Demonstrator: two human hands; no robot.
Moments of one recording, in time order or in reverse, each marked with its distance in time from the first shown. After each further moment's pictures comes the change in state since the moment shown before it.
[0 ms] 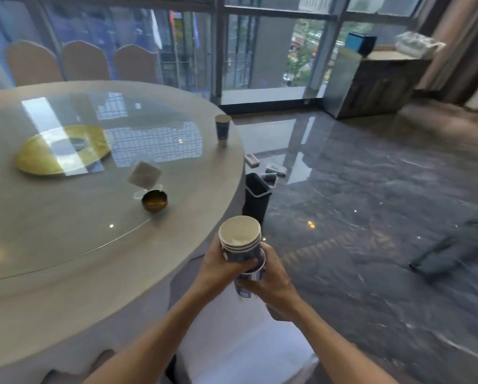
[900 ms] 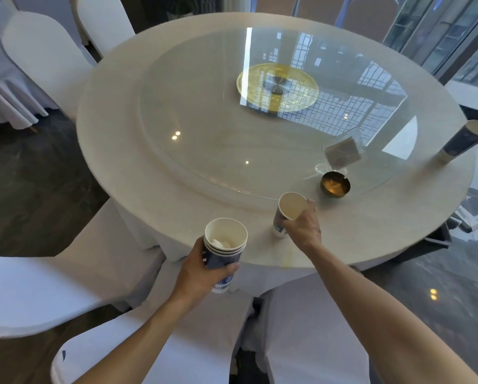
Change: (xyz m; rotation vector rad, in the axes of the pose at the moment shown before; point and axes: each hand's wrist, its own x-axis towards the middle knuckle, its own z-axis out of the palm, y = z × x) left_hand -0.152 -0.137 -0.301 -0.001 0.742 -0.394; right_hand 0.163 -0.115 0.346 -0.273 -0.358 -0.042
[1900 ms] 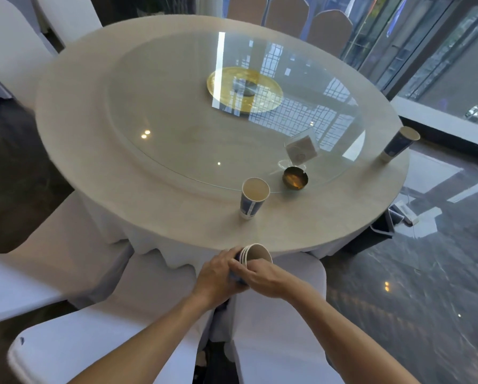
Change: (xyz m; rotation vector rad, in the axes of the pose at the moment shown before) left_hand -0.044 0.005 0.103 0.479 -0.305 0.250; right_hand -0.162 0.000 -0.059 -0.349 -0.798 -0.177
